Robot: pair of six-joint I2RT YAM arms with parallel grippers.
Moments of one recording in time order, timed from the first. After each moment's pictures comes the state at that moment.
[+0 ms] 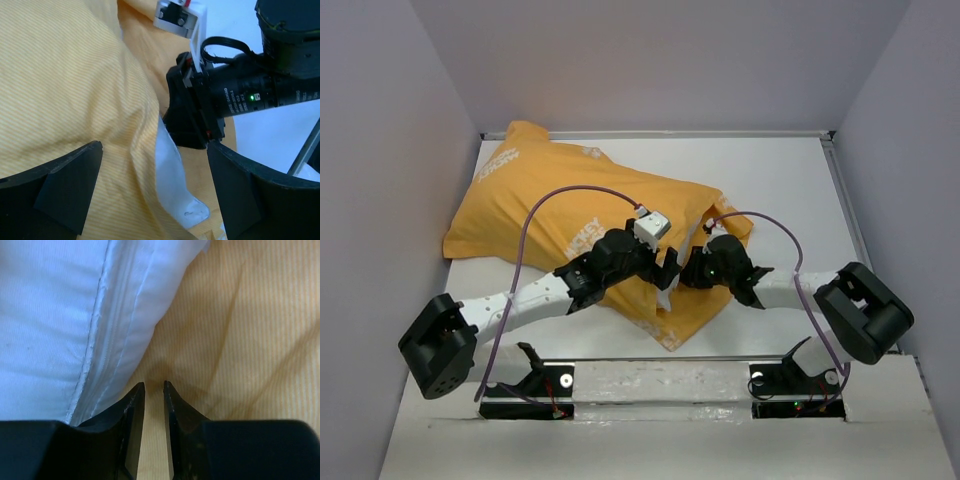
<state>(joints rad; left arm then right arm) -0.90 1.25 0.71 0.20 0.01 -0.20 0.64 1.48 0.50 0.35 -0.10 0.63</state>
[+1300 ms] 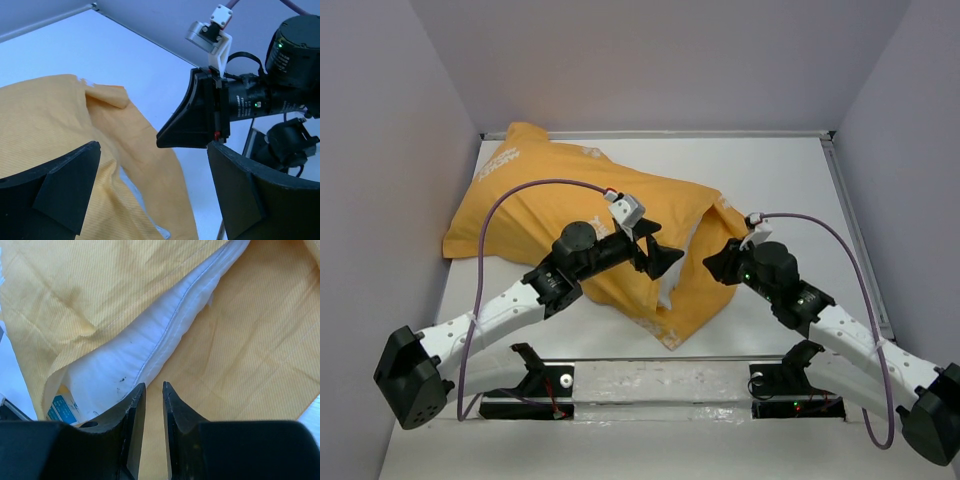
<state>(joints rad) -0.84 1.04 0.72 0.33 0.22 -0.25 0.64 0.83 0.46 0.02 0.06 0.57</state>
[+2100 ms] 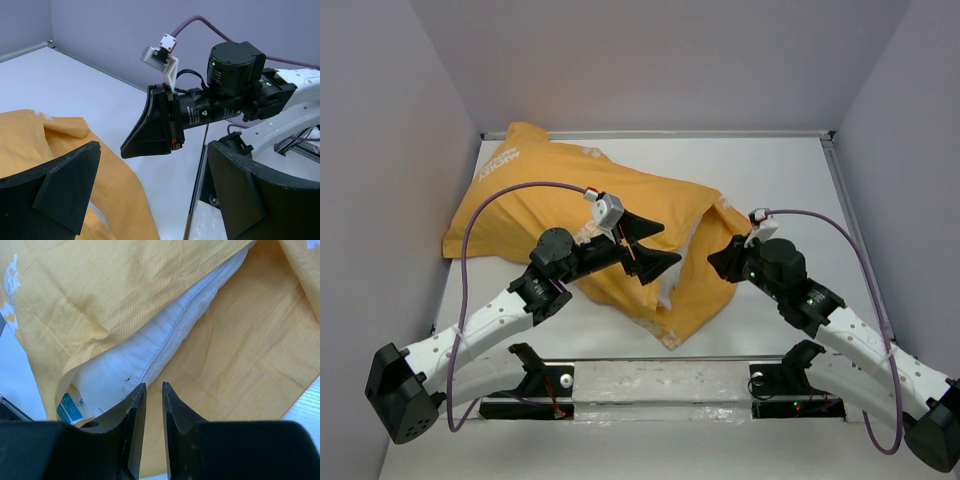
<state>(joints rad) -0.81 0.95 0.68 0.46 0.40 -0.40 0.64 0.77 0.54 -0.11 0.07 0.52</state>
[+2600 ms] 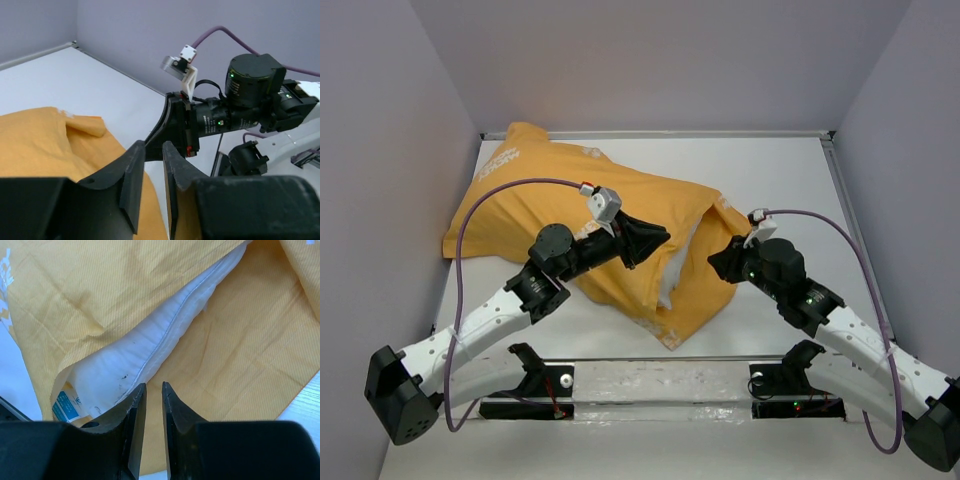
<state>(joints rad) -0.81 0.95 0.72 0.39 0.32 -0.37 0.64 0.77 0.54 -0.11 0.07 0.51</state>
